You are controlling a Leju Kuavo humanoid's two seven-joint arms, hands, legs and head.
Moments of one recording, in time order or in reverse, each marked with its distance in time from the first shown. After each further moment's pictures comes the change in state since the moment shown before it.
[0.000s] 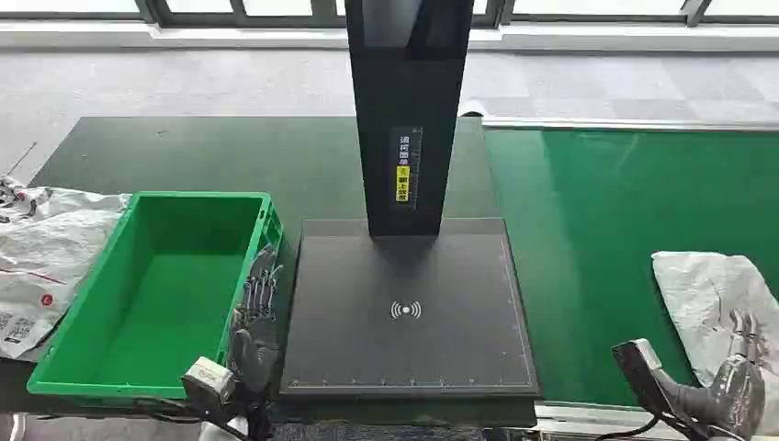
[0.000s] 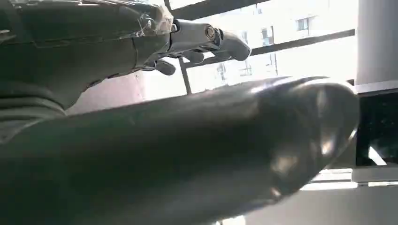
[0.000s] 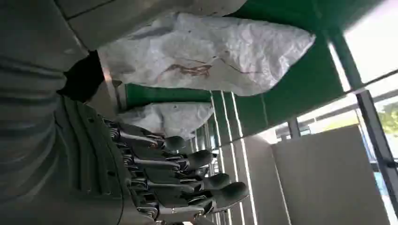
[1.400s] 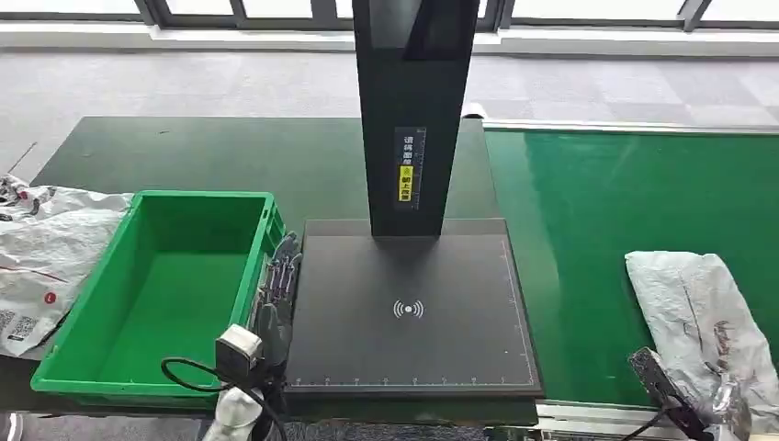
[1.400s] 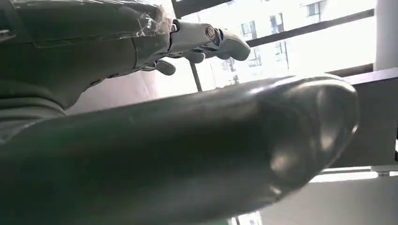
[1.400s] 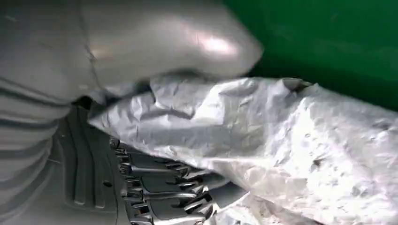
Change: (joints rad) left arm -0.123 0.002 -0.001 0.169 -0.024 0.031 0.013; right arm -0.317 -0.259 -0.081 0.867 0.089 0.032 0.164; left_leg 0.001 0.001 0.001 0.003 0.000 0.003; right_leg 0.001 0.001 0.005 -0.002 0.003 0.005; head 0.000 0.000
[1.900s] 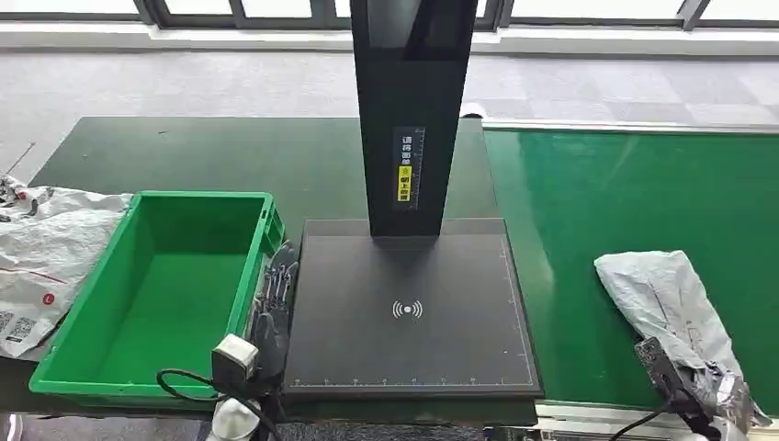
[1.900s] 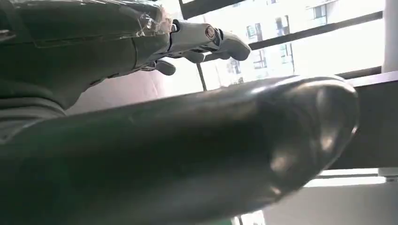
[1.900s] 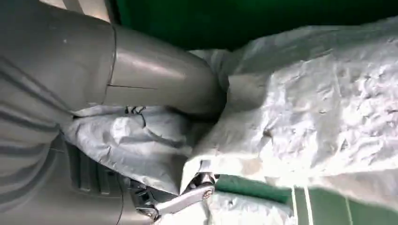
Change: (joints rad) left arm 0.044 0.001 0.000 -0.032 0.000 0.009 0.006; right arm 0.020 0.010 0.022 -0.086 -0.166 -0.078 -0.106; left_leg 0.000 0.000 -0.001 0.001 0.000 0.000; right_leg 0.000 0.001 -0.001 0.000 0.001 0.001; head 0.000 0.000
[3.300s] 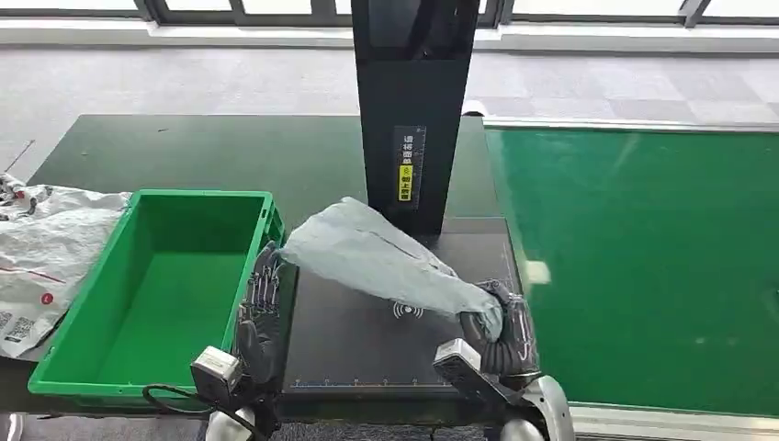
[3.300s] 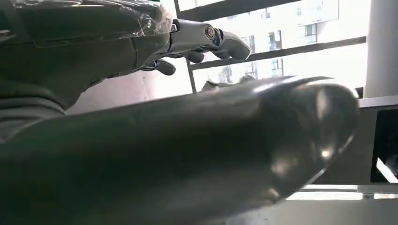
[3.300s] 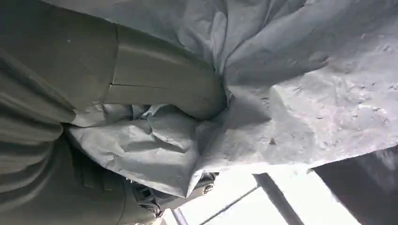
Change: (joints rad) left arm 0.046 -0.003 -0.008 -0.078 0.058 0.002 -0.024; right arm 0.224 0.290 0.883 -0.709 -0.286 -0.019 -0.184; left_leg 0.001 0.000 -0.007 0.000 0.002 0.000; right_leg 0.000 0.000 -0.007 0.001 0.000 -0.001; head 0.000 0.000
